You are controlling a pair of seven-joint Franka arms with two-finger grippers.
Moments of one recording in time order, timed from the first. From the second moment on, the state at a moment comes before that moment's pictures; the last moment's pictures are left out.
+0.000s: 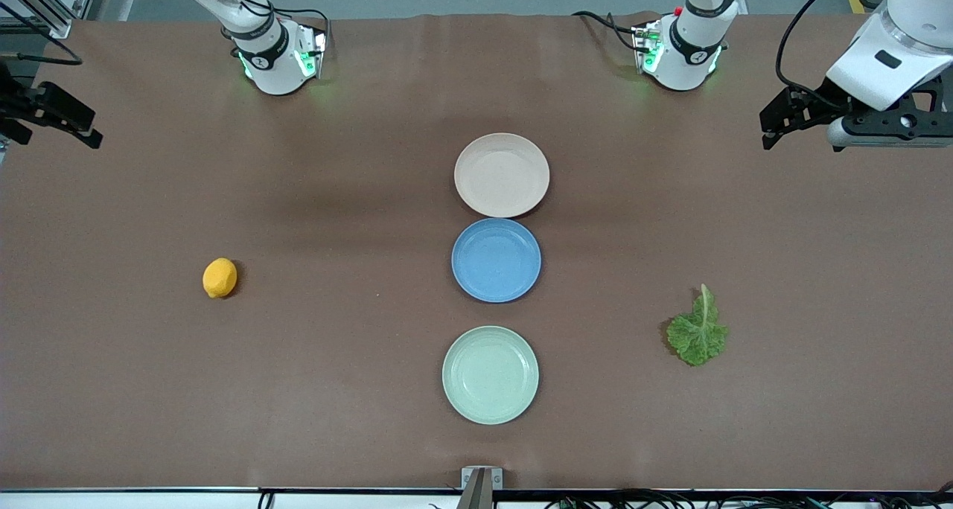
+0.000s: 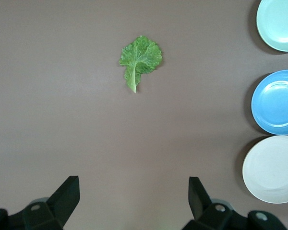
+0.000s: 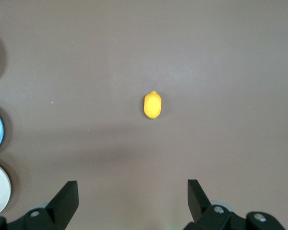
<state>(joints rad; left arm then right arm) -0.05 -0.14 -0.12 -1.72 0.02 1.62 -0.10 -0.08 -0.05 0.05 -1.50 -0.01 1.48 0.03</state>
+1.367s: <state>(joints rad) -0.05 -0.10 -0.12 -1.68 0.02 1.62 -0.10 -0.09 -0.01 0.06 -1.52 -0.01 1.53 0.02</state>
